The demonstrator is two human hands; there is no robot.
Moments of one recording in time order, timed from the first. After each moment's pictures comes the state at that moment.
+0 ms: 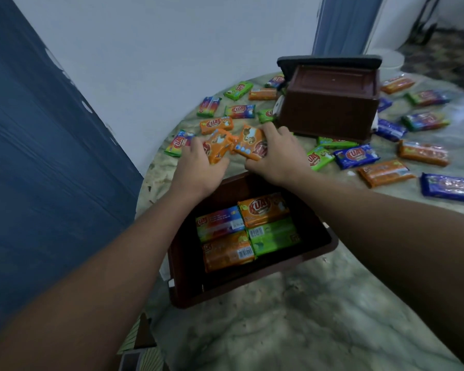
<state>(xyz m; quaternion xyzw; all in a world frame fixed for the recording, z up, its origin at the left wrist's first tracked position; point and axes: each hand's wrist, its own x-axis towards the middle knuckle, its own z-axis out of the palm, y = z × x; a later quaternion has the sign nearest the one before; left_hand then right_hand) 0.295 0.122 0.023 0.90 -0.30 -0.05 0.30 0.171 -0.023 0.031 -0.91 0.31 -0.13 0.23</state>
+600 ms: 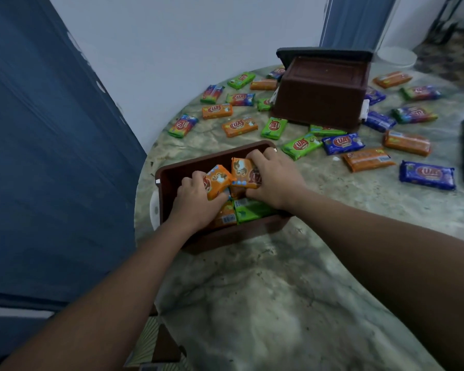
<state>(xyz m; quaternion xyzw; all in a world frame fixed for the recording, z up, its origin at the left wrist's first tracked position) 0.184 0.193 -0.010 0.92 -0.28 -0.12 0.23 0.081 0.010 0.004 -0.97 0.19 -0.06 0.12</state>
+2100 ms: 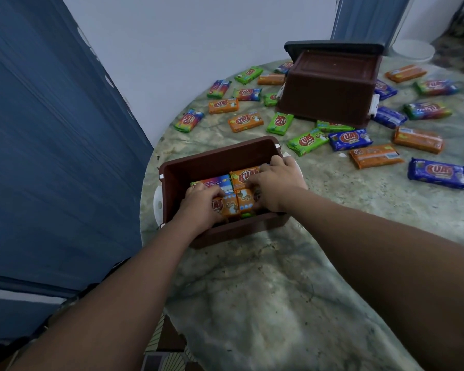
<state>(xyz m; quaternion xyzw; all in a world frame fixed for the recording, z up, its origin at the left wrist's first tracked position) 0.178 0.204 -0.030 0.91 -0.34 -0.16 0.15 0.079 0.016 -0.009 -0.99 0.13 0.04 -0.03</state>
